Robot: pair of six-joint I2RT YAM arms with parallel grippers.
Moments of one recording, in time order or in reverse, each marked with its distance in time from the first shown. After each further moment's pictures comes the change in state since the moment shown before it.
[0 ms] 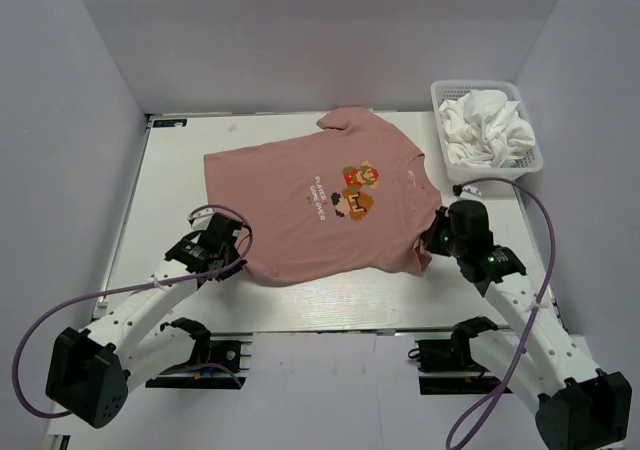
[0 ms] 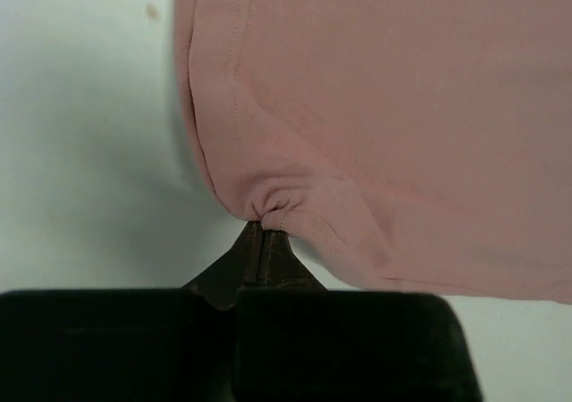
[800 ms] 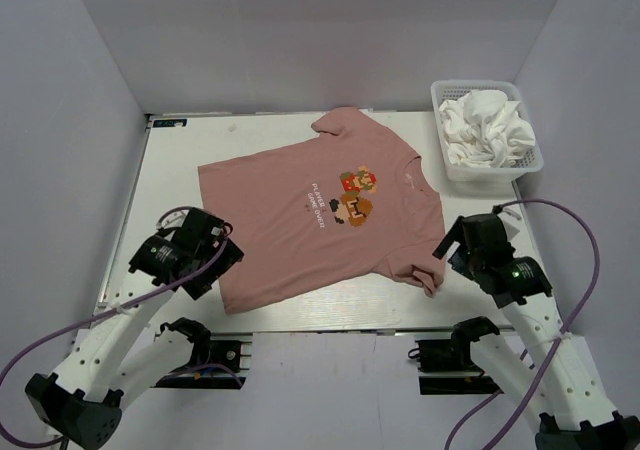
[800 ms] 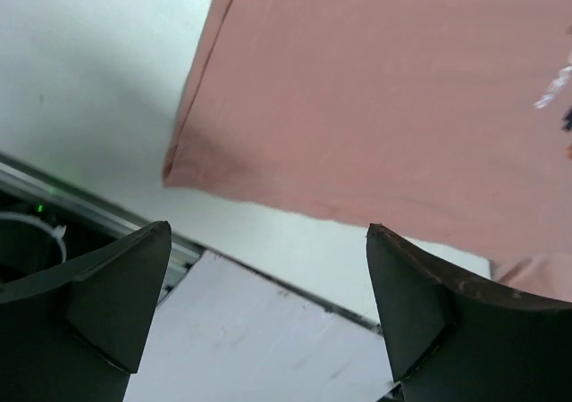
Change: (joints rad) left arm 0.000 -0.134 0.250 -0.532 0.098 -0.295; right arm -0.006 -0.154 0.122 -0.572 0.290 0.356
